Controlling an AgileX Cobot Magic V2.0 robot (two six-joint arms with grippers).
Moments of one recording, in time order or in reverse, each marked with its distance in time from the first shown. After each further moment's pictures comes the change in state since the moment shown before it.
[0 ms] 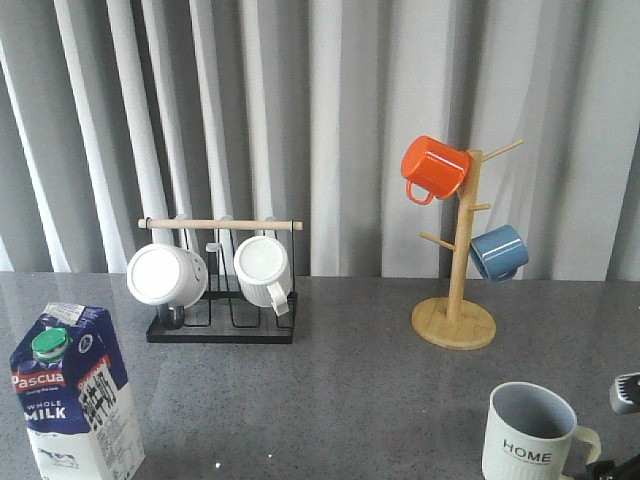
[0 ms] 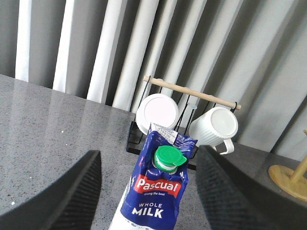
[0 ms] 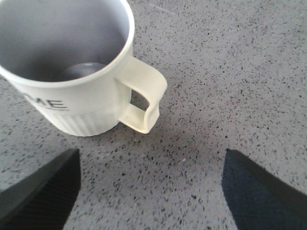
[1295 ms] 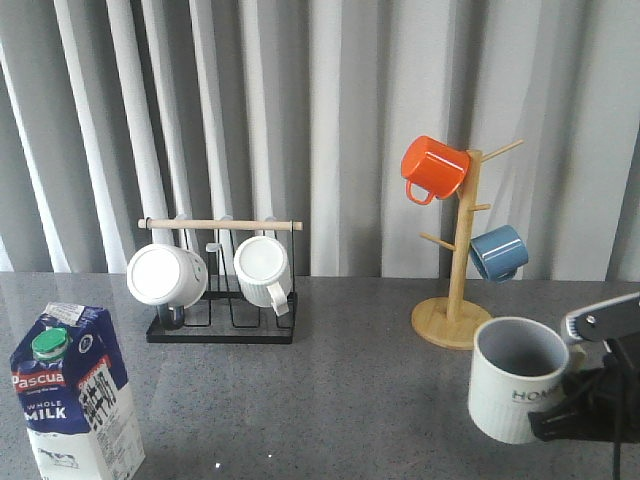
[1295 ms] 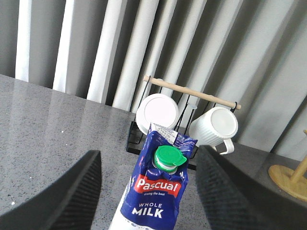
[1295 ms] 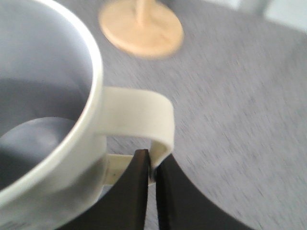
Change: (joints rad) left arm 0.000 0.000 0.000 0.000 0.000 0.001; right arm 0.070 0.129 -0.141 -0.038 -0.235 -0.081
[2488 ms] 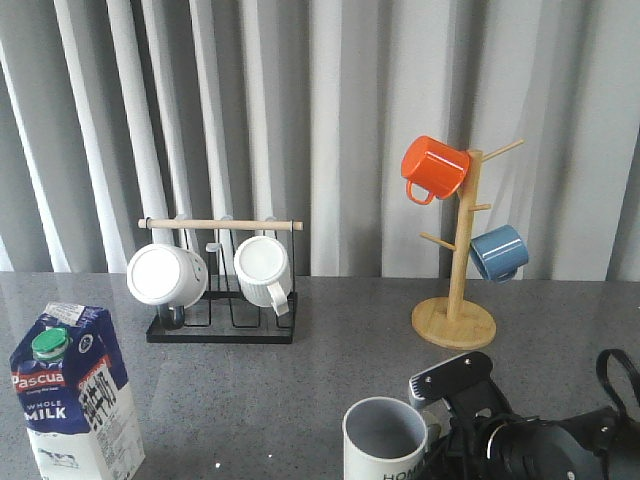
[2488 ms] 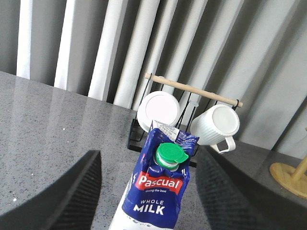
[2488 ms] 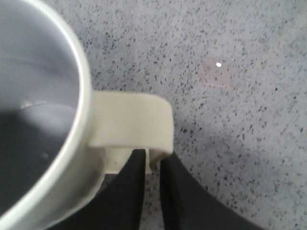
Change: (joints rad) left arm 0.000 0.000 0.000 0.000 0.012 0.000; right arm 0.290 0.293 -0.101 0.084 0.082 0.033
